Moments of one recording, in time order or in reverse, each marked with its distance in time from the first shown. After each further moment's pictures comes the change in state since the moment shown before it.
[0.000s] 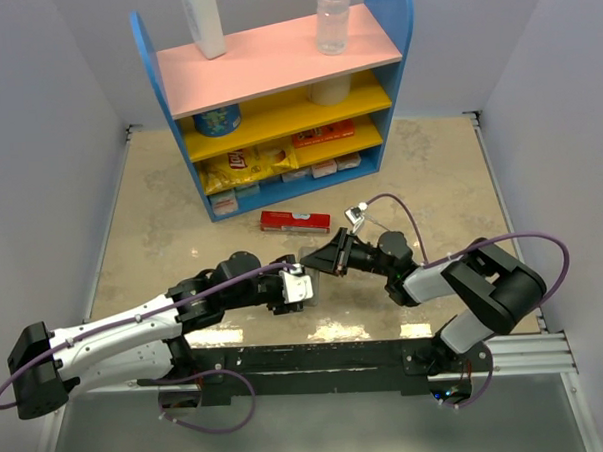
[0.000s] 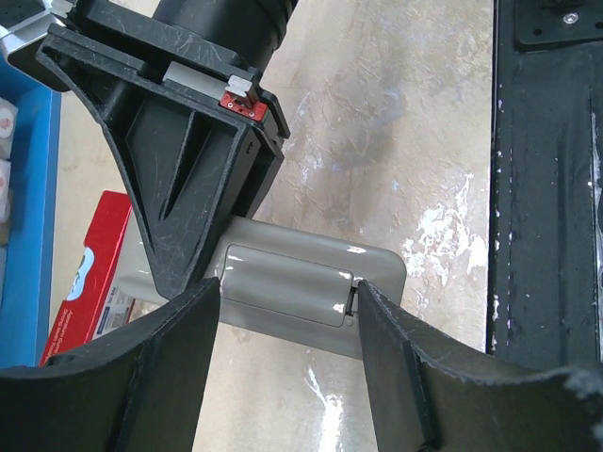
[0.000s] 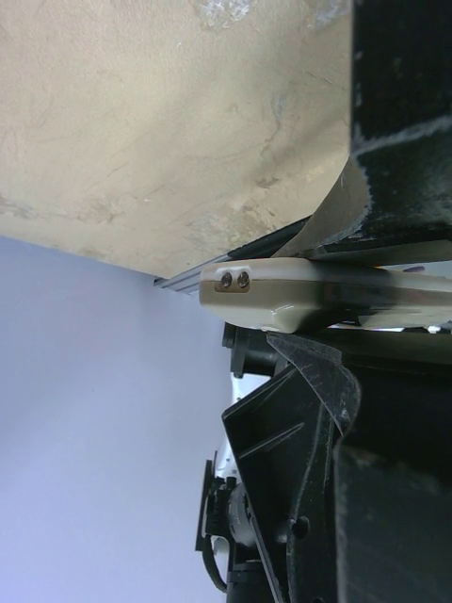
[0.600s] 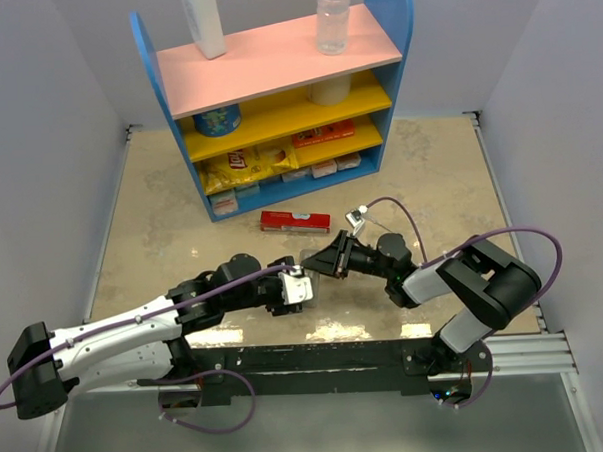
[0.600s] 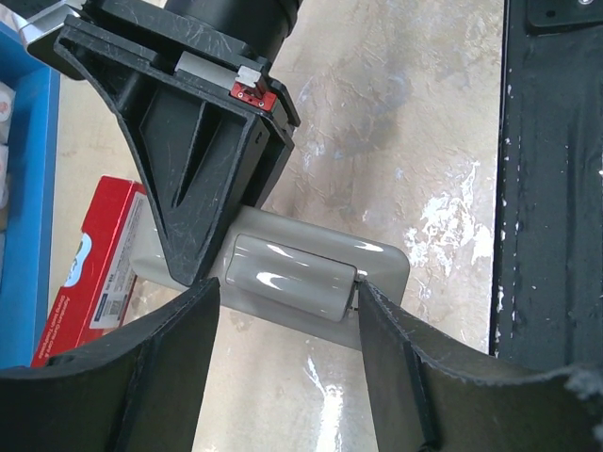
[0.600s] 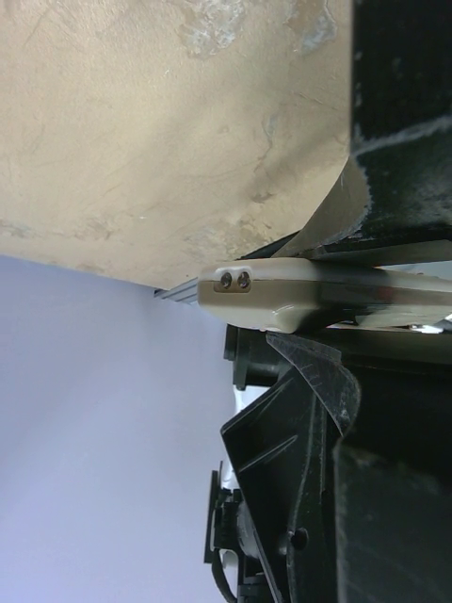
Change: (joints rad) left arm -0.006 -0.006 -0.017 -0.007 -0.030 0.000; right arm 0.000 0.034 -0.017 0.014 0.010 -0.002
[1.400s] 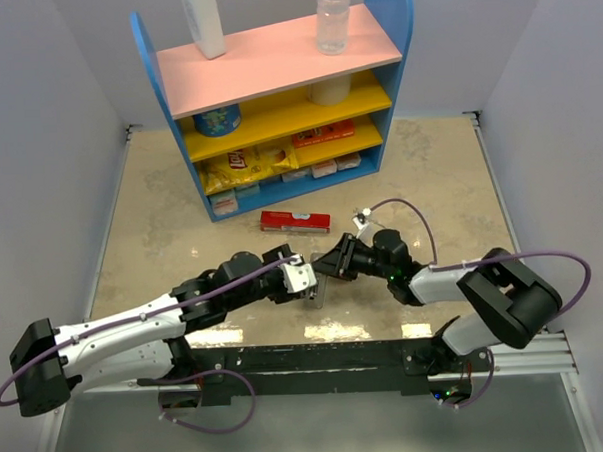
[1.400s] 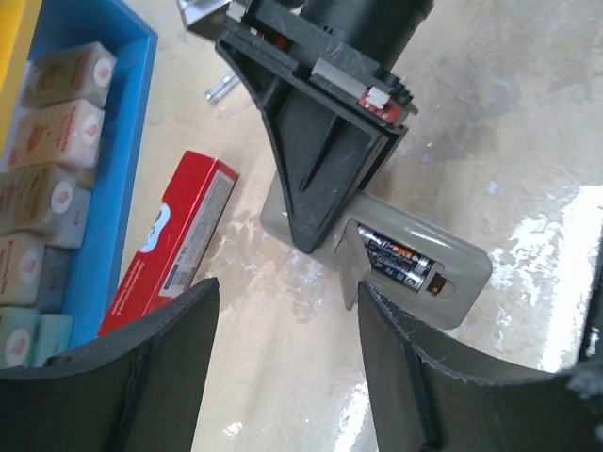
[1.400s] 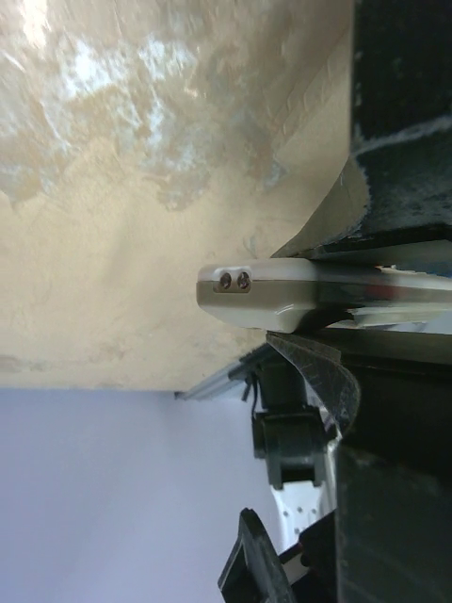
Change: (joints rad) left arm 0.001 0.026 0.000 0.071 -0.171 -0.002; right arm -0.017 -0.125 0.016 -0.395 0.114 -0.147
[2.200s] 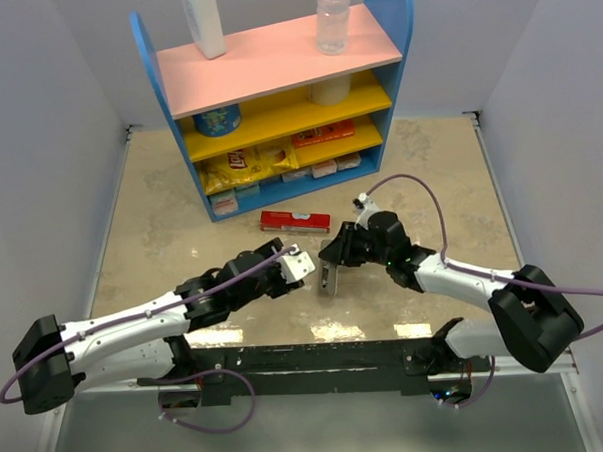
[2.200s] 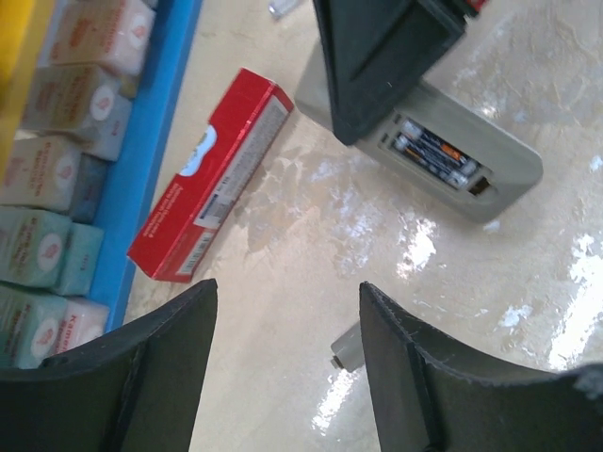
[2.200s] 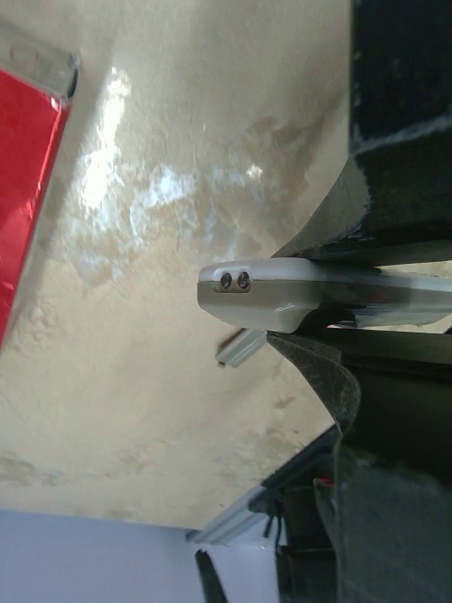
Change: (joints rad) left arm 0.009 0.050 0.000 -0.030 -0.199 -0.061; right arm -0.018 -0.168 0.195 -0.568 0.214 -0.407
